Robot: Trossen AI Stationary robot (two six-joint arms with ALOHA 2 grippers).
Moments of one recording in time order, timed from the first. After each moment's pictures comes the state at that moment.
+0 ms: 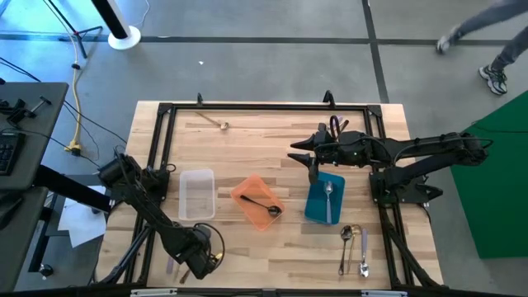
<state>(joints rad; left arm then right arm) -0.83 1.82 1.06 -0.69 0.07 -1.88 0.05 1.12 0.90 -0.01 0.24 0.16</state>
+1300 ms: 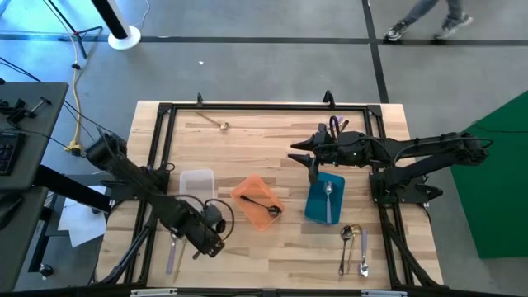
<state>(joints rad) -0.68 1.54 1.06 -0.77 -0.10 -1.43 0.05 1.12 0.90 -0.03 0.24 0.16</state>
